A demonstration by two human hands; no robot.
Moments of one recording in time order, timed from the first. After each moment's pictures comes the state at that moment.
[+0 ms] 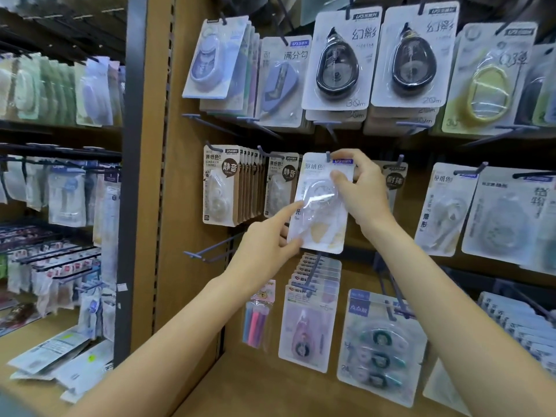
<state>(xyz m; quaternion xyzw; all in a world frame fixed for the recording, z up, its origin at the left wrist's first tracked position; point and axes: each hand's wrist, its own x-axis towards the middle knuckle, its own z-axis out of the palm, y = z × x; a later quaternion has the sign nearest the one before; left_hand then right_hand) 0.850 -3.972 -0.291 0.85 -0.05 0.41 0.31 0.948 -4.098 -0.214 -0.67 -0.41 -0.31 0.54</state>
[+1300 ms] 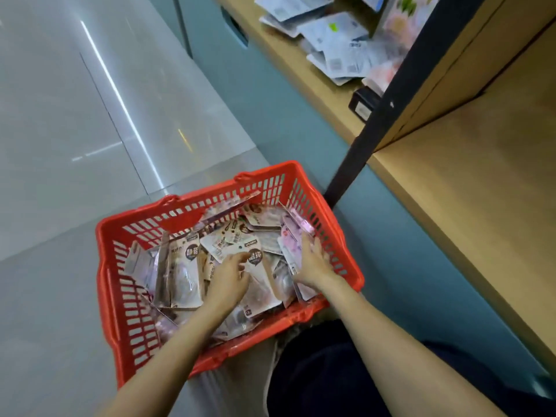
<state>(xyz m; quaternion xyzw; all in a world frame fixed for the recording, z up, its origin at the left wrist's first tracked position) 0.535 -3.879 -0.821 0.70 0.55 0.05 0.45 0.715 -3.917 -0.832 -0.82 -0.42 0.39 0.00</state>
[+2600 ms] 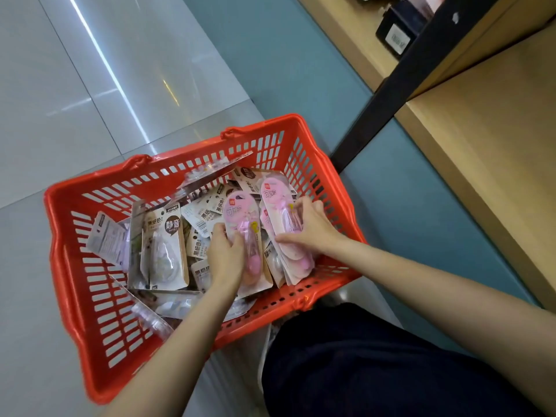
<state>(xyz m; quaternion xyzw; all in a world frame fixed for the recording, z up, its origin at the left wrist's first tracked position) 0.571 -3.882 -0.851 0.52 0.68 0.23 0.46 0.738 -3.901 -0.849 -0.76 -0.49 0.42 0.11</state>
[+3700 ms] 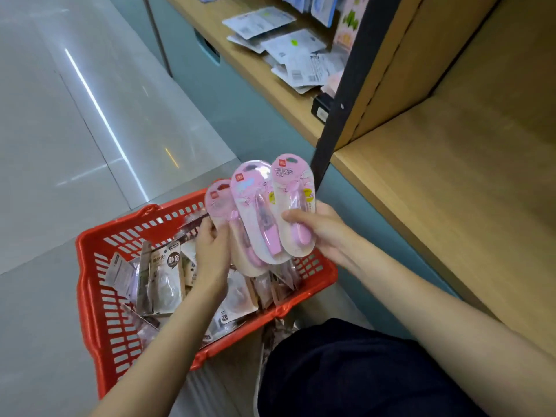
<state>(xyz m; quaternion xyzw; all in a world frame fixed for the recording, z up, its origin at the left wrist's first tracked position) 0.582 -3.879 -0.744 0.45 0.56 0.39 0.58 0.749 -3.927 -0.703 -0.63 -0.19 0.56 0.51</state>
